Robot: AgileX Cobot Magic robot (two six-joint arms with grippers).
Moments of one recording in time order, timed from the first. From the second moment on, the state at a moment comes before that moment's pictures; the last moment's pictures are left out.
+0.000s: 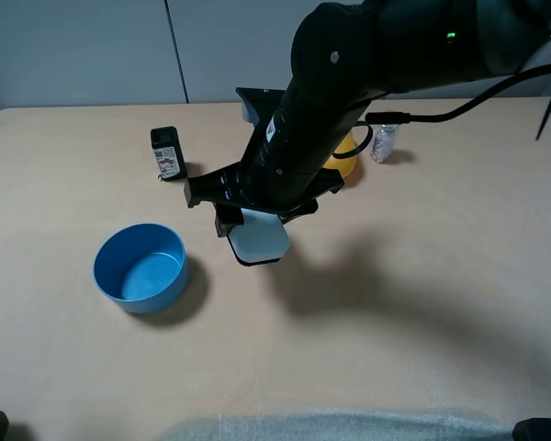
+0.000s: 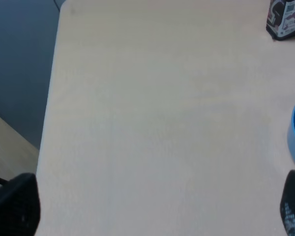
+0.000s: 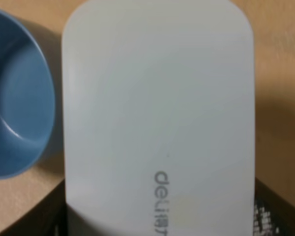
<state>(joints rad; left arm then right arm) -0.02 0.00 -0.49 0.15 1.05 0.07 0.88 1.85 -1.17 0.23 0.60 0.35</state>
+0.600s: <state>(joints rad) -0.02 0.00 -0.49 0.15 1.05 0.07 0.92 1.95 -1.20 0.25 0.55 0.33</state>
